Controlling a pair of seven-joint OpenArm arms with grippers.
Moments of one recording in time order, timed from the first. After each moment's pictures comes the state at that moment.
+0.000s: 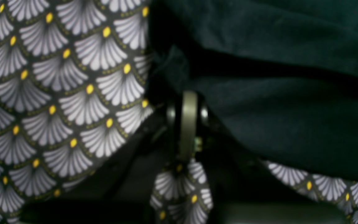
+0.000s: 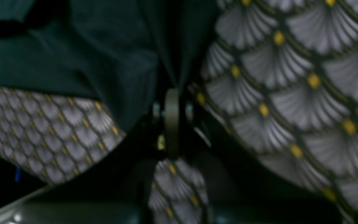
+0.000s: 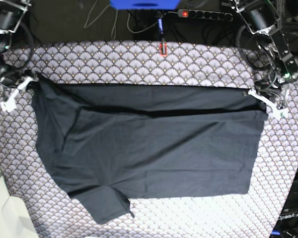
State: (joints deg) left arm 1.6 -8.0 -34.3 81.5 -9.3 -22.0 50.8; right arm -5.3 23.7 32.6 70.3 44.3 40.0 -66.4
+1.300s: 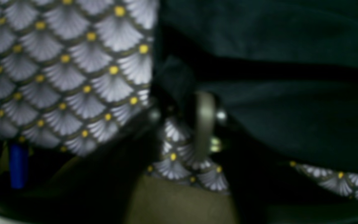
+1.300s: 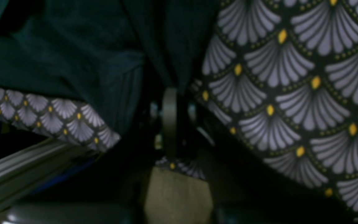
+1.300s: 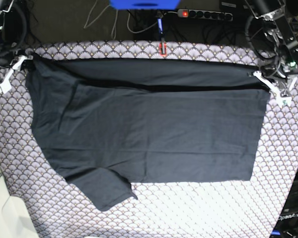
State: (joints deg) left arm 8.7 -10.1 -33.9 94.0 -8.6 -22.4 64.5; right arm -16.6 26.2 33.1 76.3 47.1 40.1 -66.0
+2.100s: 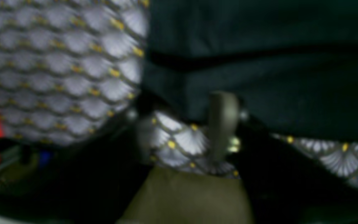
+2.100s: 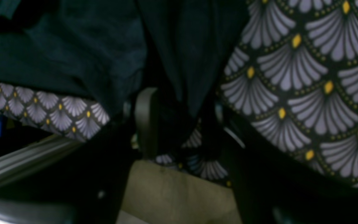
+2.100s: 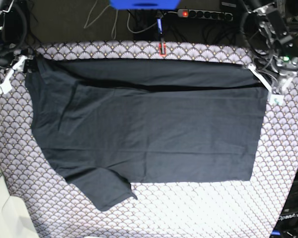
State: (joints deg) left arm 9.8 -5.8 -33.8 98.8 -0.6 -30.2 64.5; right arm -16.4 26.1 33.1 76.6 47.7 40.5 -66.6
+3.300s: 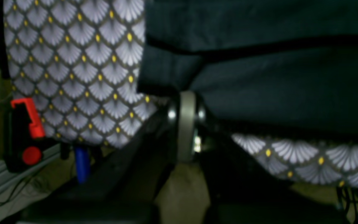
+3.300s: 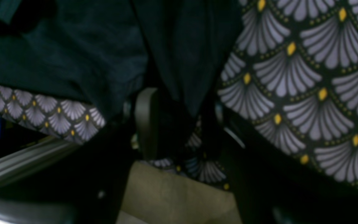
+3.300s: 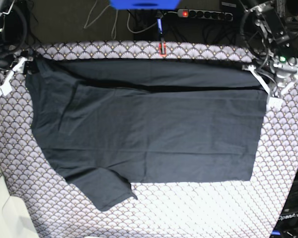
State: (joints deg) left arm 11.5 -5.7 -31.4 105.6 3.2 -30.8 64.9; right arm -15.3 26.0 33.1 76.3 47.3 40.5 -67.2
